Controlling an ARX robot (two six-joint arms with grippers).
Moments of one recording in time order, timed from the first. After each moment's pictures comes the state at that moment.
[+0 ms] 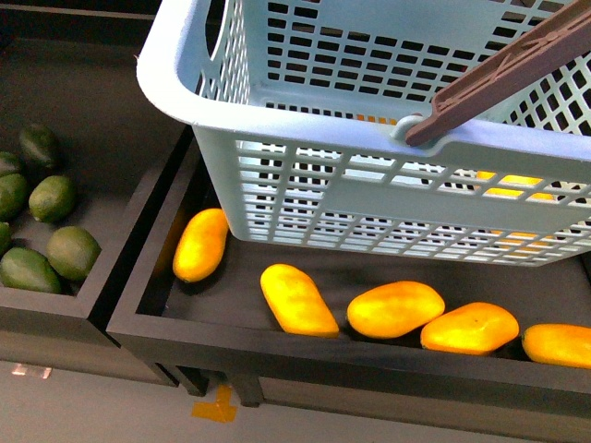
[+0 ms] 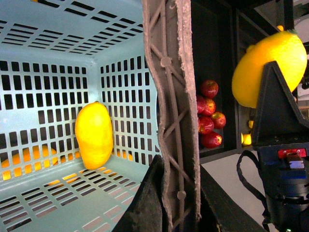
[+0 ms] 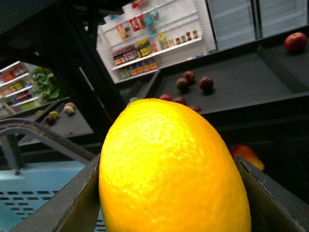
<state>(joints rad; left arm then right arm) -0.70 1.98 1.86 -0.50 0.23 -0.83 -0.22 1.65 0.76 1.00 -0.39 0.37</state>
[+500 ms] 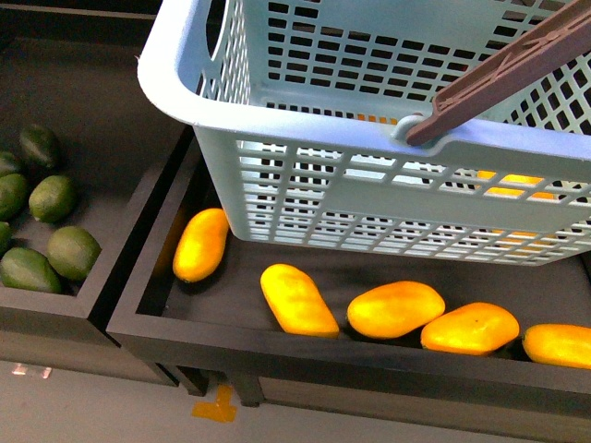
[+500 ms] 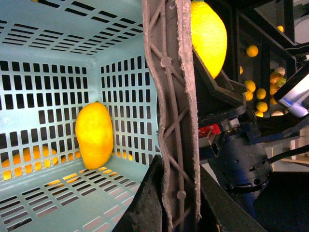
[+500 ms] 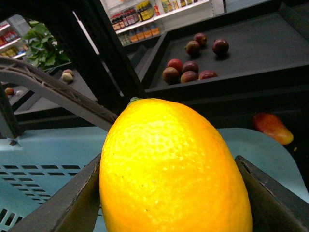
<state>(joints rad) -0.70 1.98 1.86 -0.50 0.23 -0.83 -0.02 1.75 0.85 0.87 -0.23 0.32</state>
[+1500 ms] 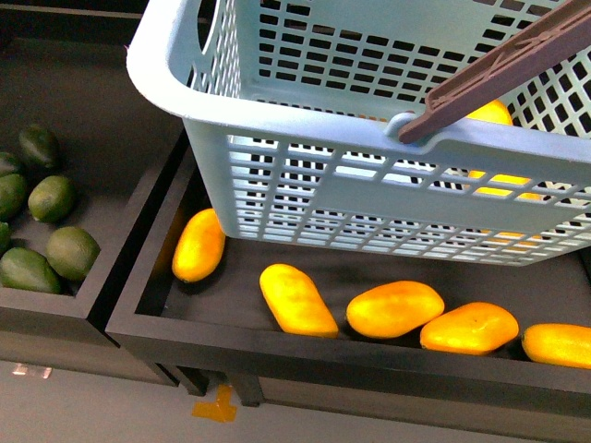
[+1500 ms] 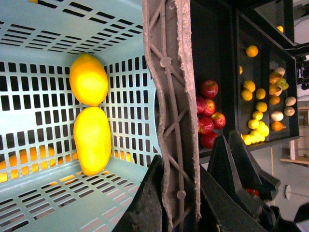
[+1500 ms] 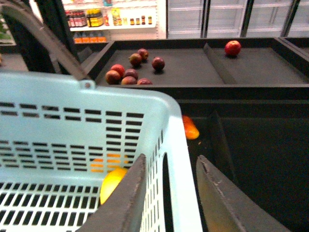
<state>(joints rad) -0.70 1.98 1.86 -0.50 0.23 -0.83 -0.02 1.33 0.35 0.97 -0.01 0.02</state>
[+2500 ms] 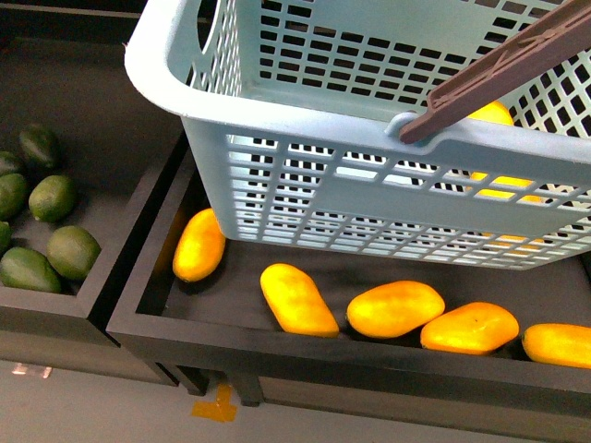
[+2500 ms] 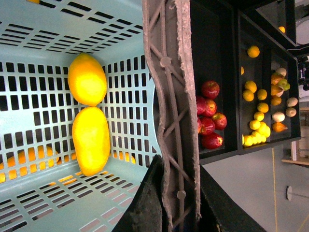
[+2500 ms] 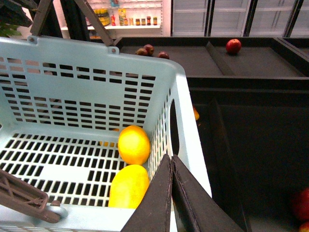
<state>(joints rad) -0.70 1.98 1.86 -0.50 0.23 -0.83 0.00 0.66 0.02 0.64 0.00 0.01</state>
